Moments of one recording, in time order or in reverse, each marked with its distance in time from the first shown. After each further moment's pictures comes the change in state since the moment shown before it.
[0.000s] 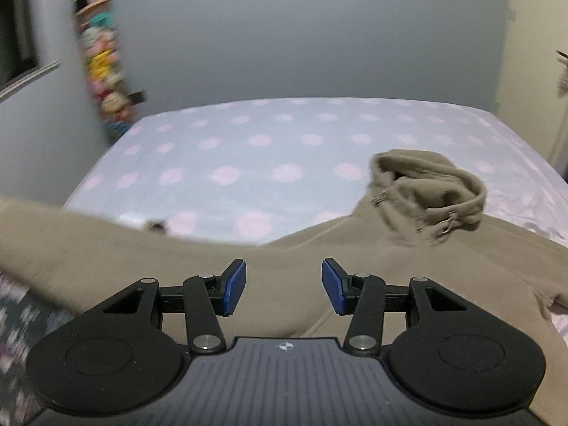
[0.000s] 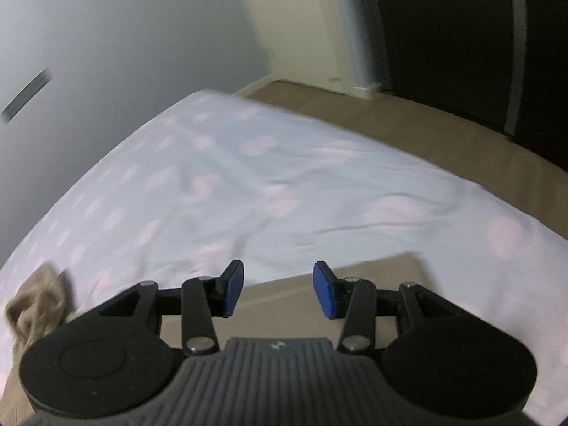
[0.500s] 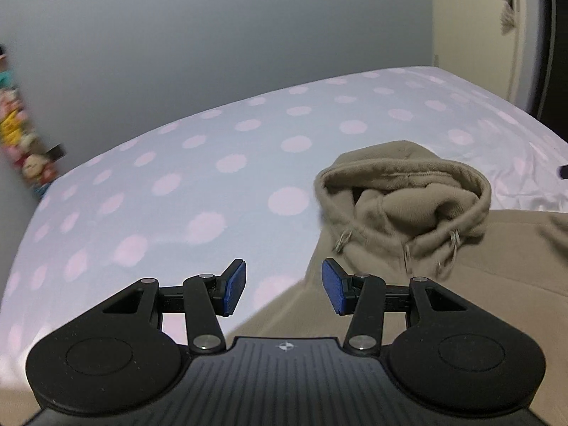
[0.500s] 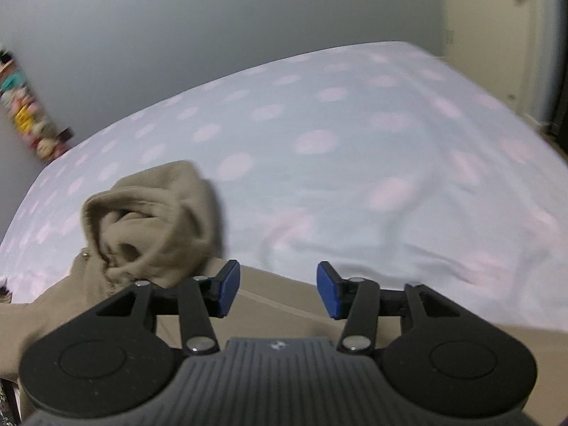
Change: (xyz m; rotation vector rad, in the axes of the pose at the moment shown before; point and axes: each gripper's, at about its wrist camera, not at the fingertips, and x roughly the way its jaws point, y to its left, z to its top) left arm 0.184 -0.084 0.081 0.264 0.006 -0.142; right arm 0.124 0.288 -0.039 -0.381 0.175 0.298
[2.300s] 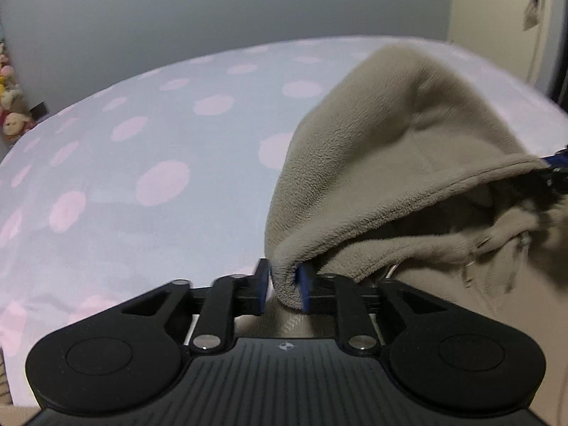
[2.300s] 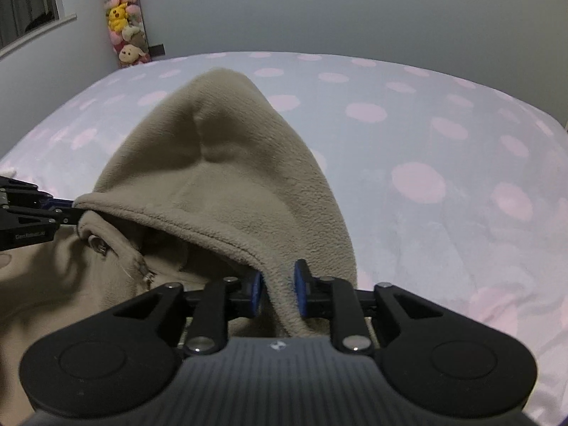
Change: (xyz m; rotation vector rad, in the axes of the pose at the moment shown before) left arm 0.125 0.030 -0.032 -0.089 0.059 -0.038; right arm 0.119 0.138 -0.017 -0.407 0.003 0.136
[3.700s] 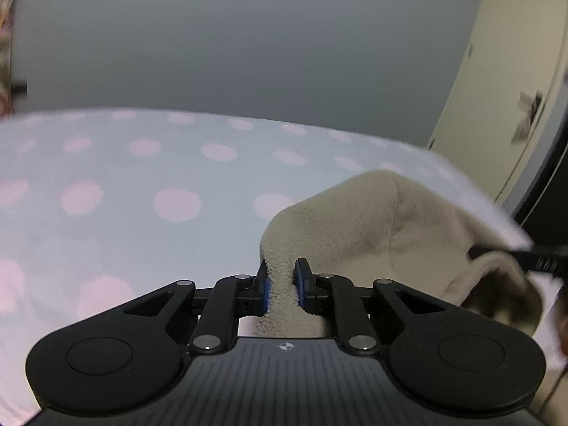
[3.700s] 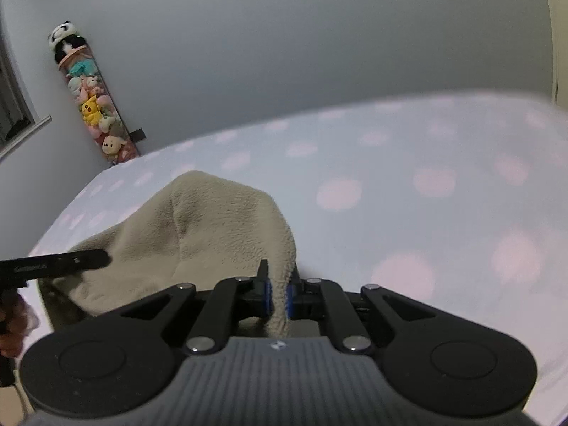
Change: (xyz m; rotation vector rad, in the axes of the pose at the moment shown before) left arm 0.036 0.013 0.101 -0.205 -0.183 -0.154; right arm 0.001 -0.052 0.077 0.218 -0.141 0.020
